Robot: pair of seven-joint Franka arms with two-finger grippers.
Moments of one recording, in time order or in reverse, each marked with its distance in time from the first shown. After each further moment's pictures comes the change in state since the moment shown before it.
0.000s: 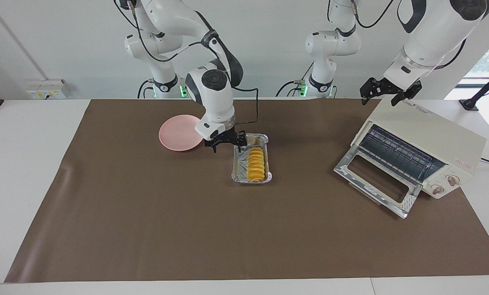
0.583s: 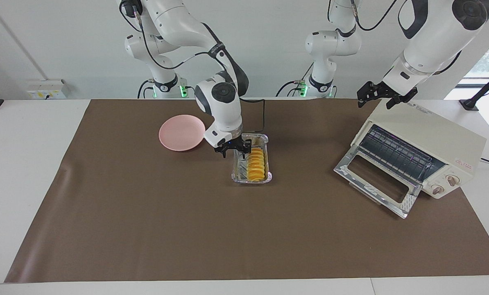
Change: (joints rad) left arm 0.006 0.033 0.000 0.002 -0.042 -0.003 -0.022; right arm 0.030 0.067 -0.002 -0.008 0.001 0.057 0.087
